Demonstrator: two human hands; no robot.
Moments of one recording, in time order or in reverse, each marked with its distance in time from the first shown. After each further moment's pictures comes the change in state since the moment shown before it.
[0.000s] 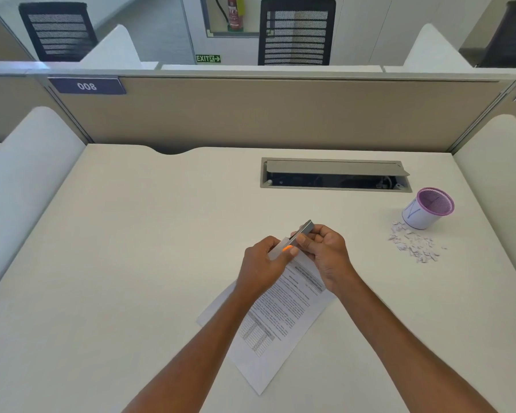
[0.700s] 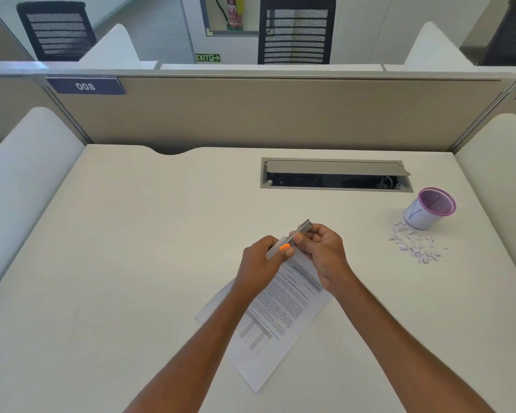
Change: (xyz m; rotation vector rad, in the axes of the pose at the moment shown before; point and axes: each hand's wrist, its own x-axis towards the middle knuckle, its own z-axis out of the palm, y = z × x) left_hand 0.007 -0.006 -0.005 -0.046 -0.038 -0.024; right_hand 0.005 0.000 0.006 -0.044 0.024 -0.006
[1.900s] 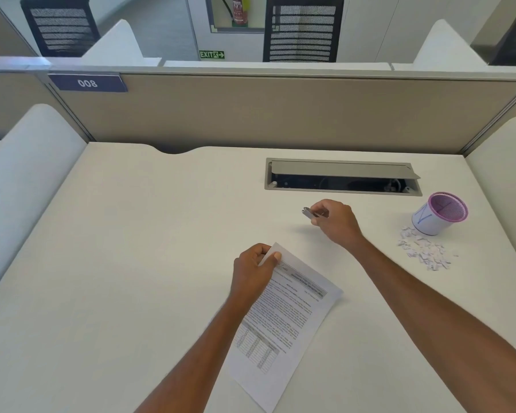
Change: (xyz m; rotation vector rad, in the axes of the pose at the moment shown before) left_hand -0.003 -0.013 -0.009 -0.103 0.126 -0.175; right_hand 0.115 -0.026 -0.029 -1.012 0.044 -0.260
